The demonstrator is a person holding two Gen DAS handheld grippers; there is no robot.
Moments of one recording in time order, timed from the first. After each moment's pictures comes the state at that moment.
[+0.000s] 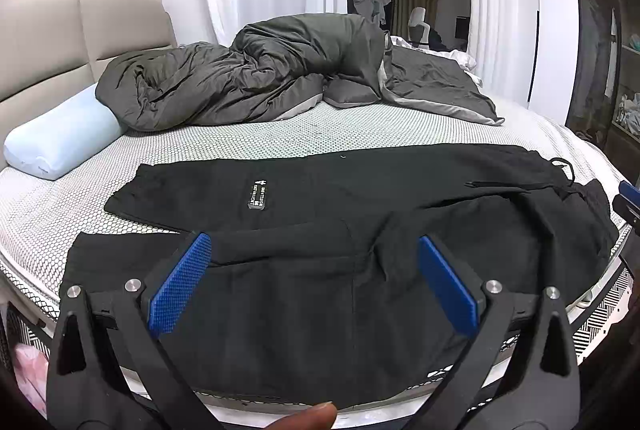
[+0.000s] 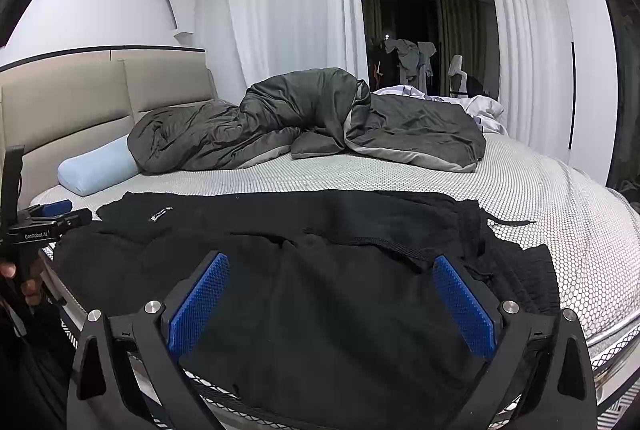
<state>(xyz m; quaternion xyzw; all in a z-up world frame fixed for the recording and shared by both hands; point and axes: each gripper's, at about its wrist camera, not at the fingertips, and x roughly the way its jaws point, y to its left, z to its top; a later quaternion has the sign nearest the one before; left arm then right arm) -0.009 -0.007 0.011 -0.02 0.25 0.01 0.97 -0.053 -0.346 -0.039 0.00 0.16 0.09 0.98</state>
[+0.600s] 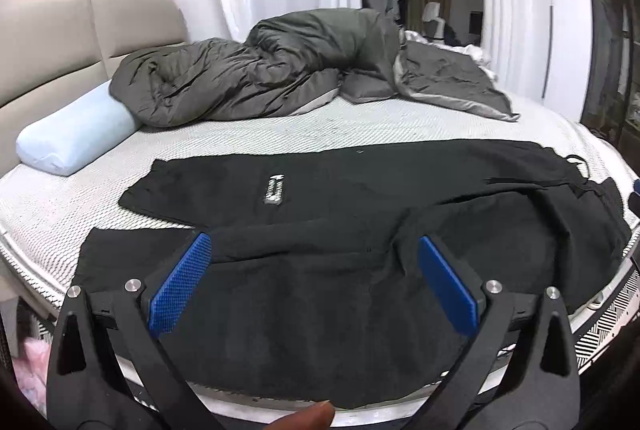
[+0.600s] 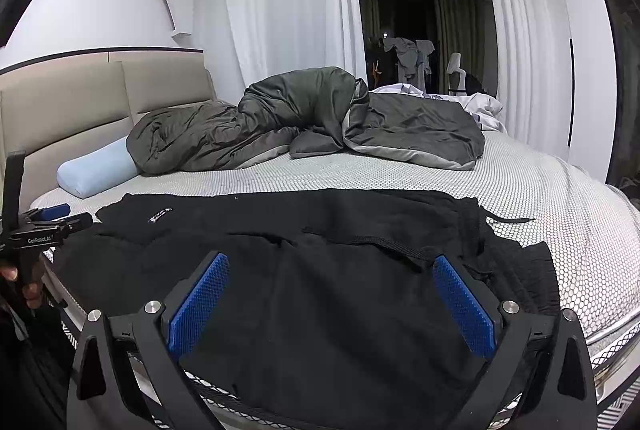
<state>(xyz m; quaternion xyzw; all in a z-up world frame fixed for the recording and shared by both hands) -0.003 0.004 0.003 -0.01 0.26 0.05 0.96 -0.051 -0.347 -0.039 0.00 0.16 0.09 0.98</state>
